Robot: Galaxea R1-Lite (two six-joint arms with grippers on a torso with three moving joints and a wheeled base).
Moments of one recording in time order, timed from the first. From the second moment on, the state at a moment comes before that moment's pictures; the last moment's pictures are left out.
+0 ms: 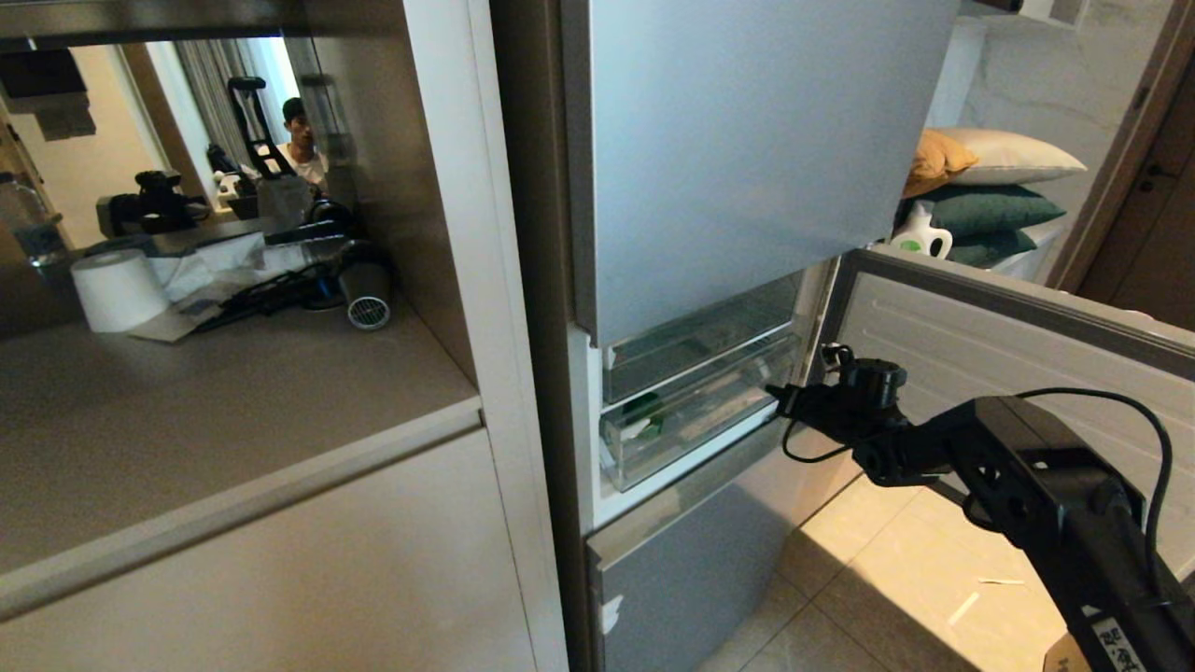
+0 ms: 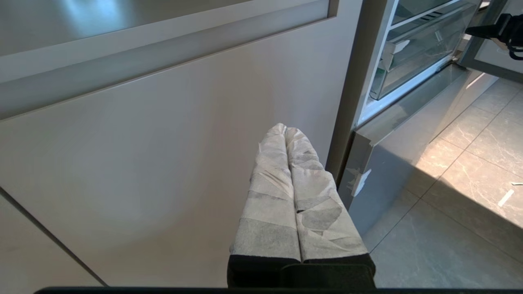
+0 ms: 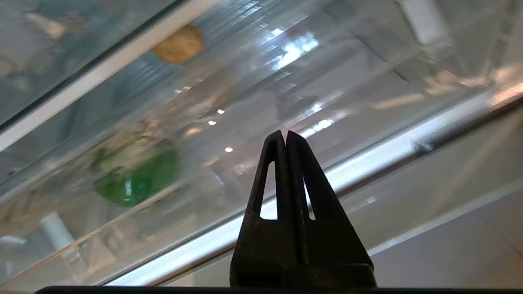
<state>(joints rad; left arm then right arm) -0.01 0.00 -0.01 0.03 0.00 0.00 0.02 2.83 -1.89 -0.78 0.40 0.36</state>
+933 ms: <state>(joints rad) -0.01 0.00 -0.01 0.03 0.00 0.00 -0.43 1.75 -0.92 -0.90 0.41 0.26</state>
